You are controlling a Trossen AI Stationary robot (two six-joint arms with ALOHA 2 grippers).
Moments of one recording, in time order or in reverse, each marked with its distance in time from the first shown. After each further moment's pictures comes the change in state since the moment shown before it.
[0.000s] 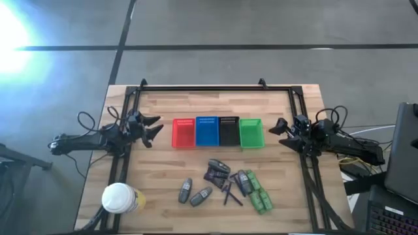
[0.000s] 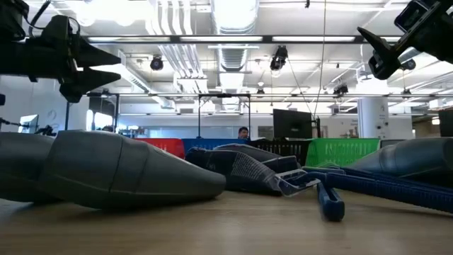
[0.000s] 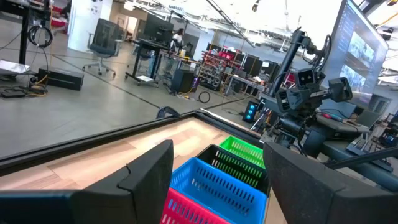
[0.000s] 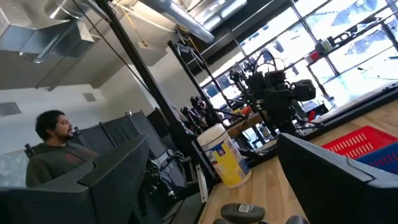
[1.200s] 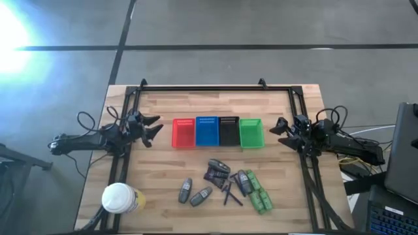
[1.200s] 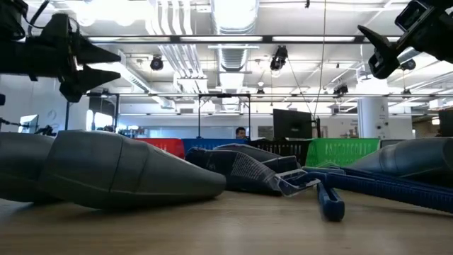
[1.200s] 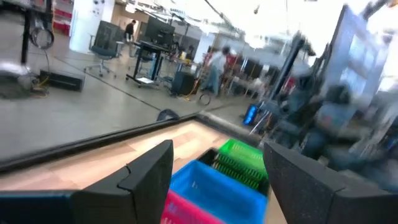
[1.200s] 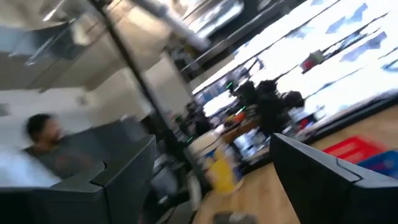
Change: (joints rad) left arm 0.000 0.000 0.000 0.043 -0.006 -0.092; right arm 0.000 -0.001 0.000 0.010 0.060 -0.035
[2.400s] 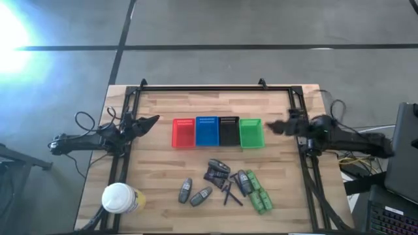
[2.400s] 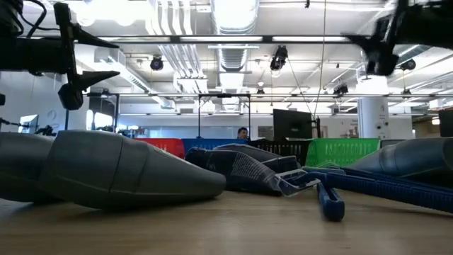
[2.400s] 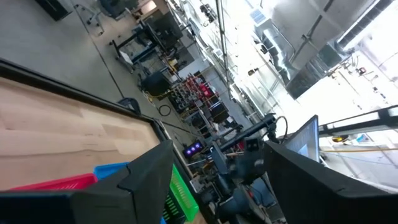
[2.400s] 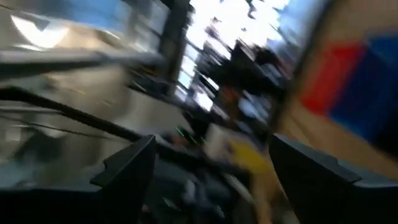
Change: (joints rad) left arm 0.000 0.028 0.000 0.061 -0.054 -0.531; right arm 0.081 0.326 0.193 -0.133 0.164 0.586
